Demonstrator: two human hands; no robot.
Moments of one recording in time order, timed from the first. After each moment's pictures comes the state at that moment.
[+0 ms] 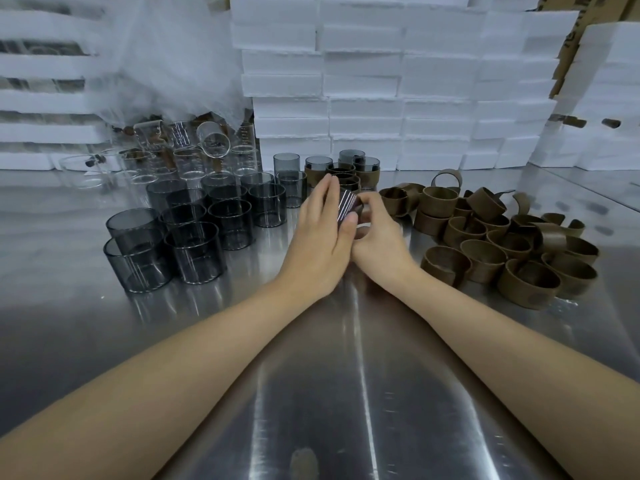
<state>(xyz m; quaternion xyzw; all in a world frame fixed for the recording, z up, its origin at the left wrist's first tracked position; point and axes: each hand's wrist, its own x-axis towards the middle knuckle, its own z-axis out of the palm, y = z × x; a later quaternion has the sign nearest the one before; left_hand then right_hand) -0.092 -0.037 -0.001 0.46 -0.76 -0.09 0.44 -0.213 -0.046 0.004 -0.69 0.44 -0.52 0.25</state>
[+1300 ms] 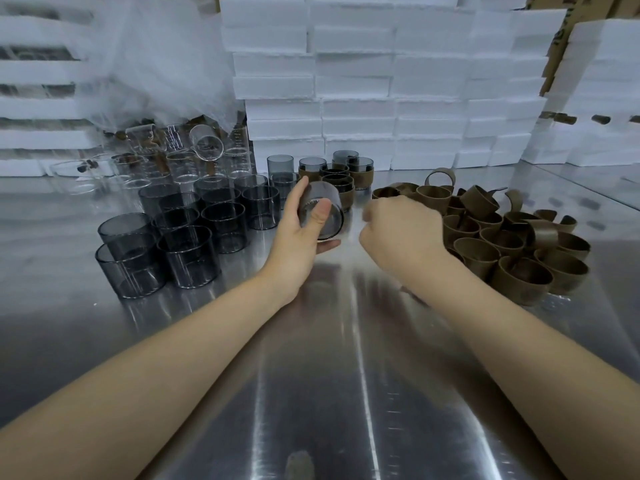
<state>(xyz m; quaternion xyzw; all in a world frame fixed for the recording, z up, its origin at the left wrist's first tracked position) -0.086 -0.038 0.008 0.36 -0.54 -0.46 0.60 -0.224 -0.025 0.049 -0.72 0.66 -0.20 -0.12</state>
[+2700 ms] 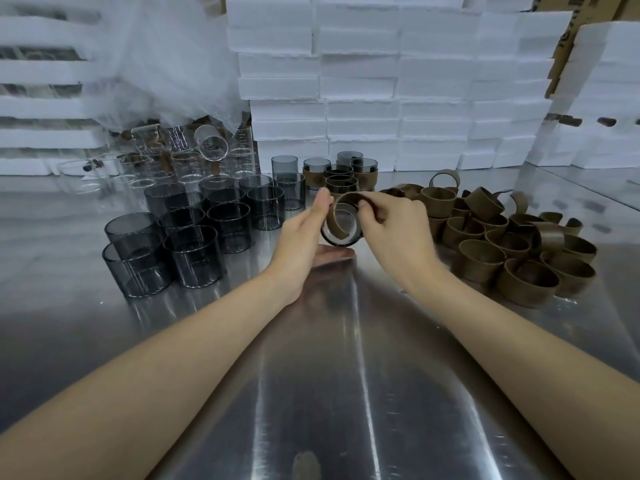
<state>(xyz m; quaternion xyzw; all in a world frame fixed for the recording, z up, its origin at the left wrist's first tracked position) -0.086 -0.031 0.015 0.37 -0.50 -0.55 0.56 -0.224 -0.034 0.030 -0.70 0.54 -0.47 0.04</state>
